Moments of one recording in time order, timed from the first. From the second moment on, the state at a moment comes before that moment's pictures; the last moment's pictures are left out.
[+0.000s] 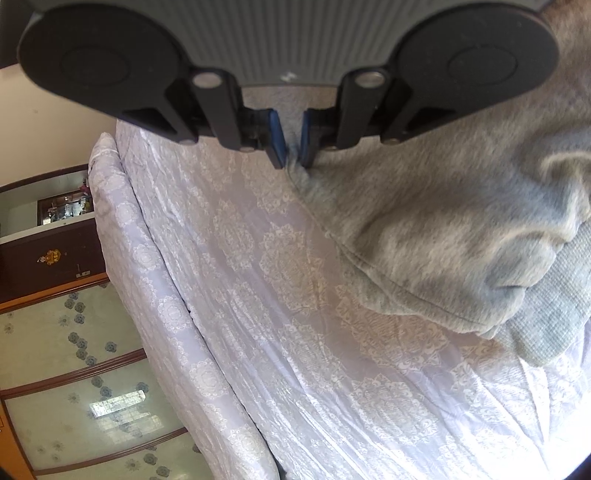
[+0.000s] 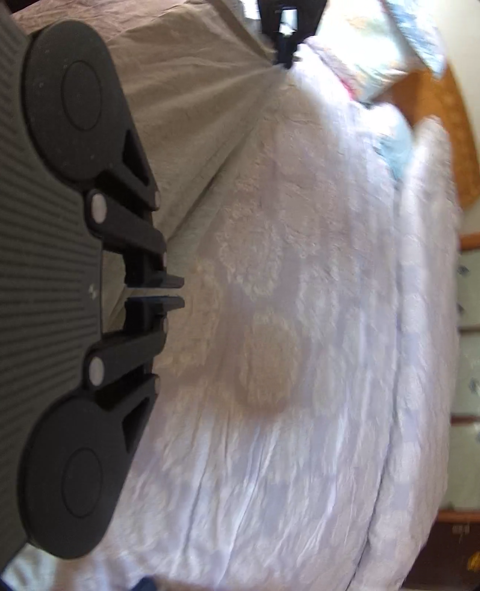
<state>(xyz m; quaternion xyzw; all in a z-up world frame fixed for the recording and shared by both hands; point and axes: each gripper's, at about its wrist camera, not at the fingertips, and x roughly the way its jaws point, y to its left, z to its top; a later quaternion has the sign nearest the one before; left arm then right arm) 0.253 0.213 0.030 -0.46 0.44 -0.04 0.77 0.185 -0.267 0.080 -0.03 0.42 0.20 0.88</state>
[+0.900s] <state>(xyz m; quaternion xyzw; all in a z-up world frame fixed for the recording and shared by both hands) 0.253 0.213 0.032 -0.46 0.44 -0.05 0.77 0.168 -0.214 0.061 -0.15 0.43 0.24 0.86</state>
